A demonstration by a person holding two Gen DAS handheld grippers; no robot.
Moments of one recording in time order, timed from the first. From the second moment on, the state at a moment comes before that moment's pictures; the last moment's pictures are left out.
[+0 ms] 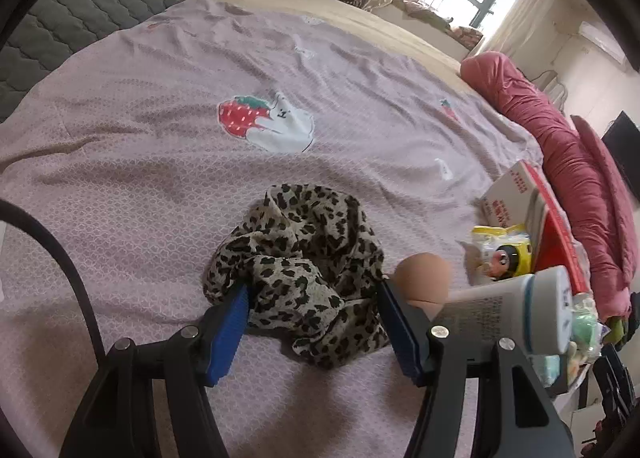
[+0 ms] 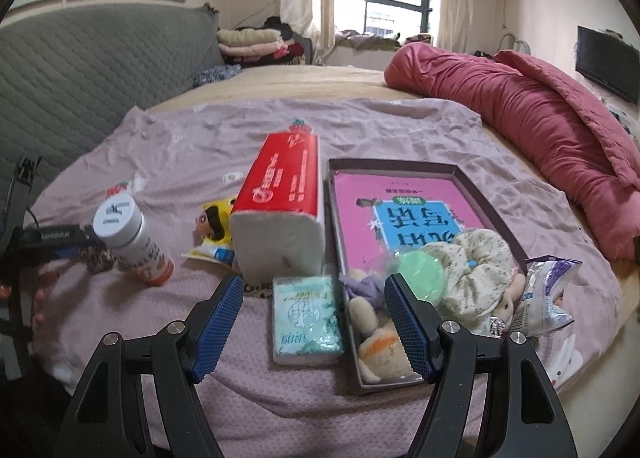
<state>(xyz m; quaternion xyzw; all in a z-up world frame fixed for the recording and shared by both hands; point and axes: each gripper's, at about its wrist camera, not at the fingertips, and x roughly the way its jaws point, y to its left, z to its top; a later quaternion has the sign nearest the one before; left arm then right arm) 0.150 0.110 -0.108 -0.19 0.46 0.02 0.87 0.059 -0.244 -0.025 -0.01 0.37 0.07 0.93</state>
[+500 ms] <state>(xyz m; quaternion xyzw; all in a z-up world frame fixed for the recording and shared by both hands) 0.159 0.109 -0.117 -0.15 0.45 0.04 0.88 0.074 -0.199 -0.034 -0.05 0.38 0.13 0.92</state>
